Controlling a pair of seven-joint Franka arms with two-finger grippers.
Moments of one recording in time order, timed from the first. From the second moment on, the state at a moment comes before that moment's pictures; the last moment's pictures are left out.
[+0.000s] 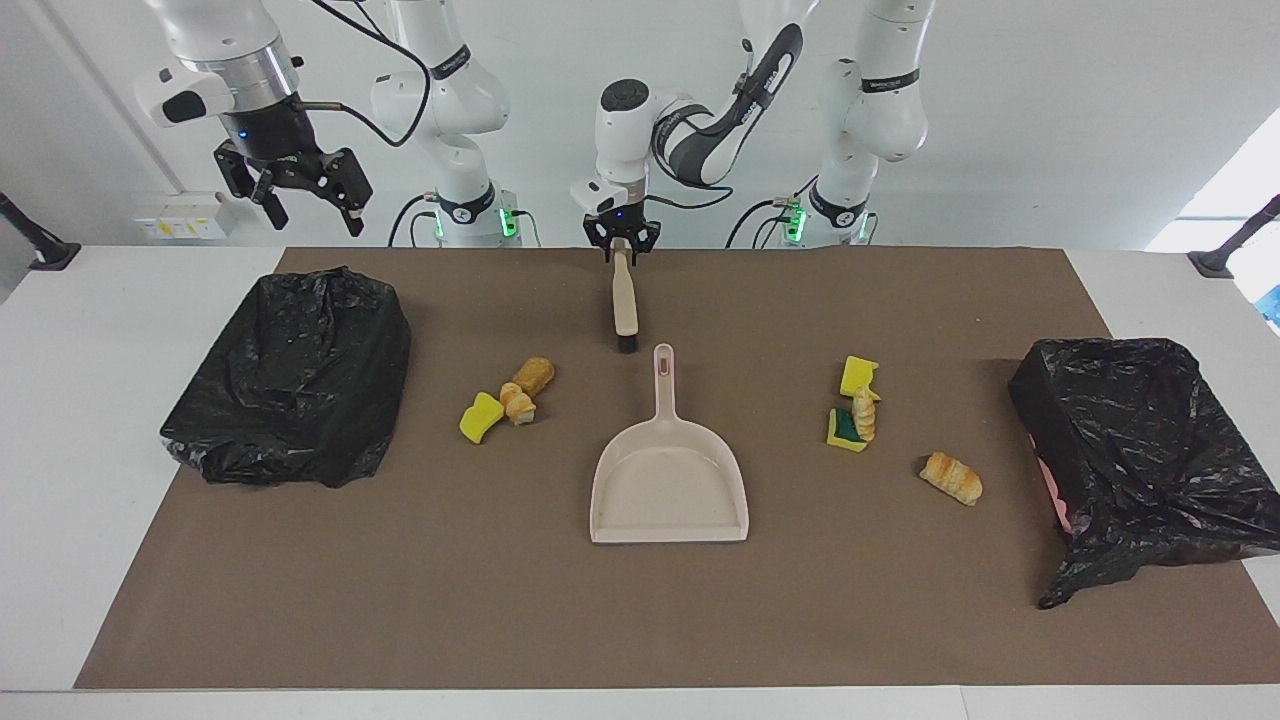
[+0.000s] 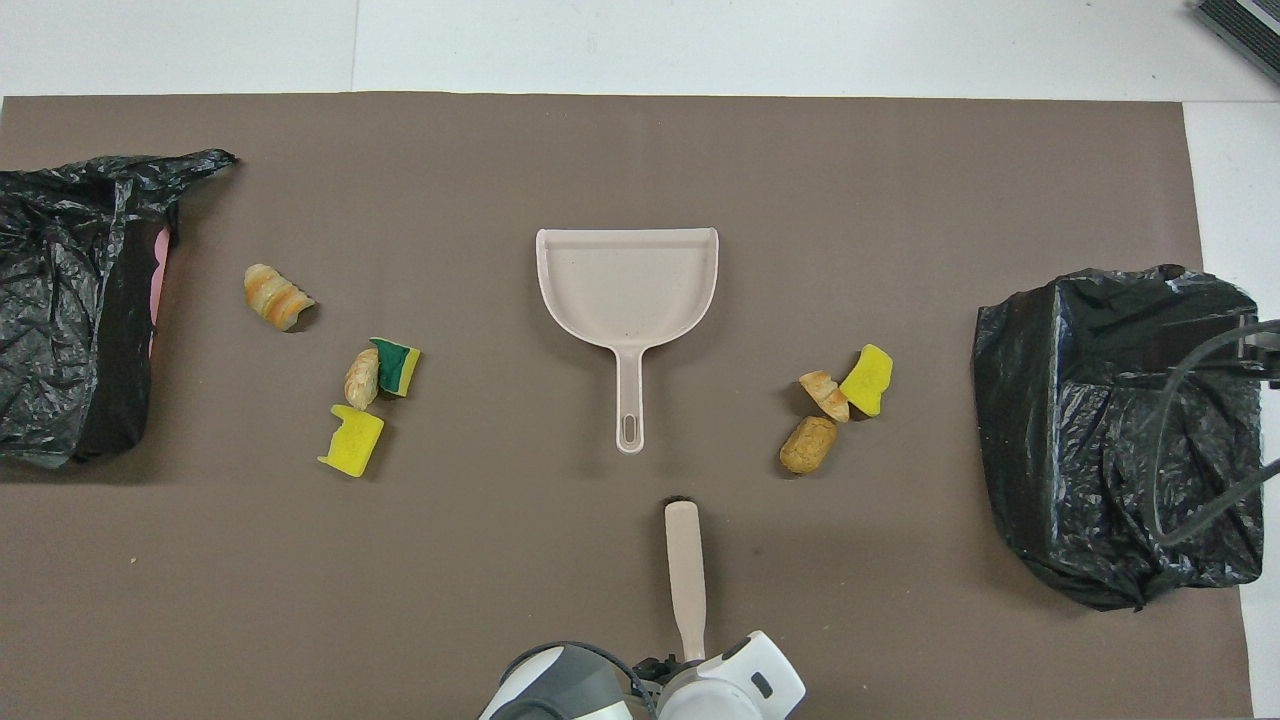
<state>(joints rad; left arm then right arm) -1.19 0.05 0.01 -2.28 -0.06 2.36 -0.94 -0.01 -0.14 -0.01 -1.64 0.00 1.56 0.13</state>
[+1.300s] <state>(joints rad) -1.10 -0.12 0.04 -2.21 -0.06 2.06 -0.86 -0.01 -0.14 -0.01 -1.64 0.00 1.56 0.13</state>
